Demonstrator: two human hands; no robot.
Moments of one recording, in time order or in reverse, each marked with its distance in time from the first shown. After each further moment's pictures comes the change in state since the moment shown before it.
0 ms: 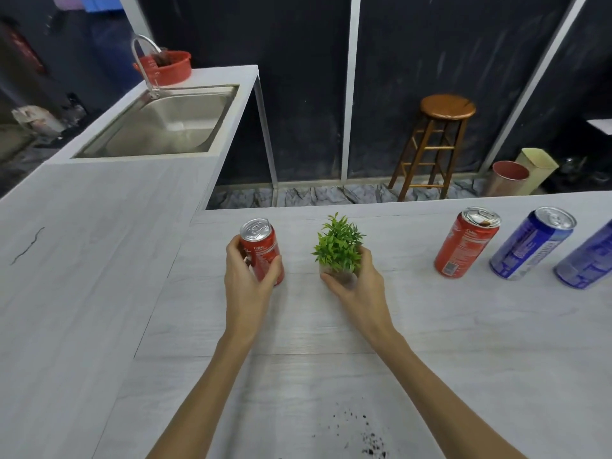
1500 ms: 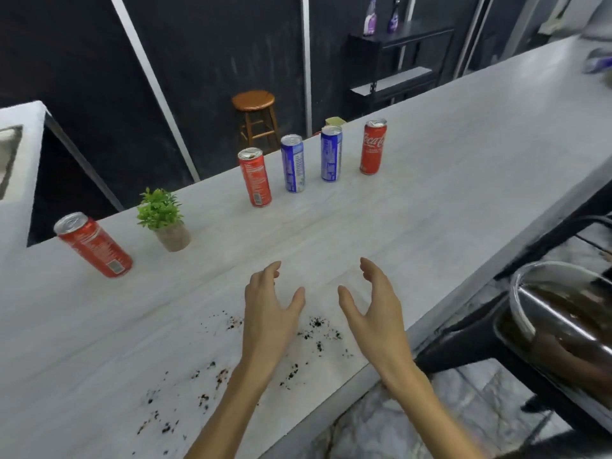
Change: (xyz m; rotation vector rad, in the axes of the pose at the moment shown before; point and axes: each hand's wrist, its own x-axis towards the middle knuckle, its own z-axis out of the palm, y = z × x) left_hand -0.280 0.119 0.067 0.151 -0.689 0.184; right_hand -0.329 -0.010 -0.191 -0.192 0.561 0.243
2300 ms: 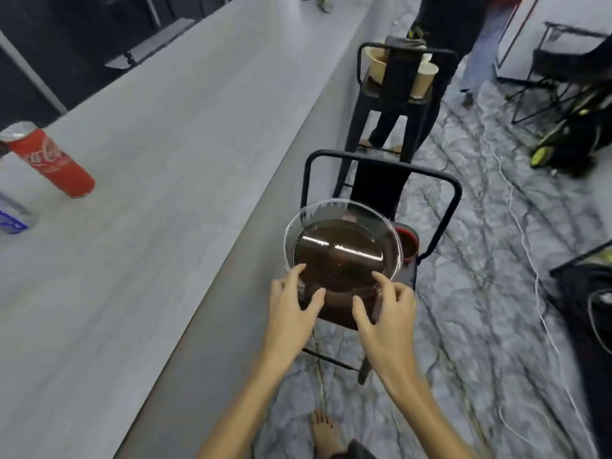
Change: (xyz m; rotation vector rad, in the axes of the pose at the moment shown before) left_hand -0.097 0.178 0.366 -0.045 -0.772 0.267; right_hand -0.062 0.221 -0.295 -0.274 0.600 0.526
